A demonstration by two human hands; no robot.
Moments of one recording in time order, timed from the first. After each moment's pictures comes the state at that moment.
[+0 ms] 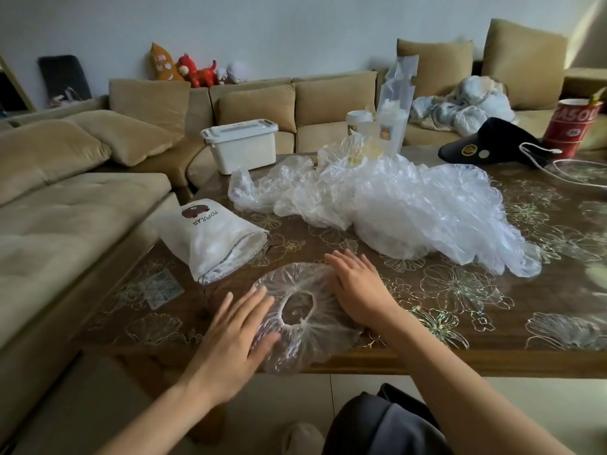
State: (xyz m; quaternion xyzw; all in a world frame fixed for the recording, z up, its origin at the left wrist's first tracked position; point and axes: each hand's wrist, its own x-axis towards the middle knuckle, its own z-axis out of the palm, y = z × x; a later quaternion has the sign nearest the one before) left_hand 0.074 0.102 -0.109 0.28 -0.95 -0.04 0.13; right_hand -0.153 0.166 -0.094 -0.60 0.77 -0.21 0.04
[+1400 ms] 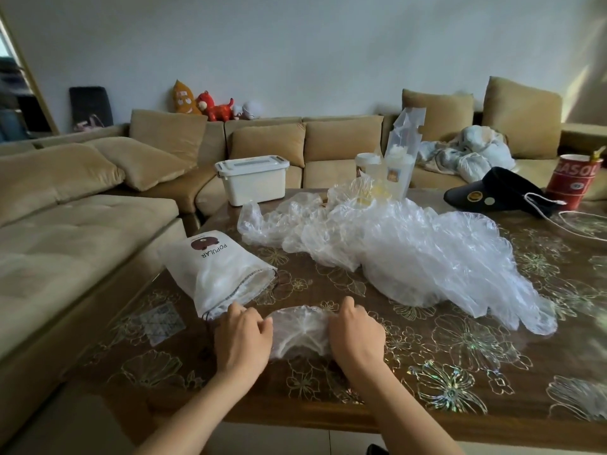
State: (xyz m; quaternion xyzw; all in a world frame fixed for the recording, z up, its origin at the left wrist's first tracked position) left_hand 0.014 0.059 -0.103 0.56 -0.79 -0.08 0.23; right_hand -0.119 0.142 -0.082 -0.41 0.89 -0.19 0.04
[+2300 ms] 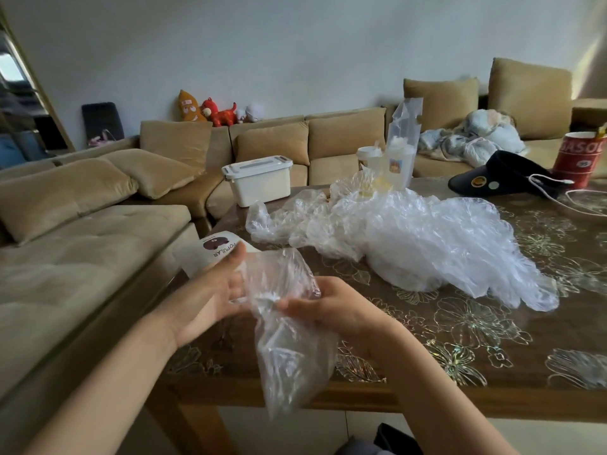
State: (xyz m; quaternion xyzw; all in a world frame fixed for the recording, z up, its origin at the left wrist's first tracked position) left_hand 0.072 0.080 0.022 0.27 -0.60 -0.71 0.25; right_hand -0.094 0.178 -0.012 -0.48 0.54 -0.50 0.49
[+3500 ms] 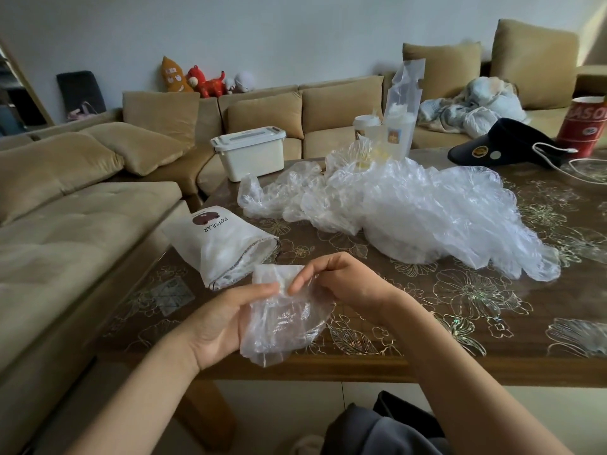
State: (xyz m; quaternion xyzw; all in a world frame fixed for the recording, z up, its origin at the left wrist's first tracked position) left_hand 0.062 0.098 -0.033 0.28 -0.52 -0.79 0.16; right_hand -0.116 0.176 -0.028 -0.53 0.53 -0.48 0.46
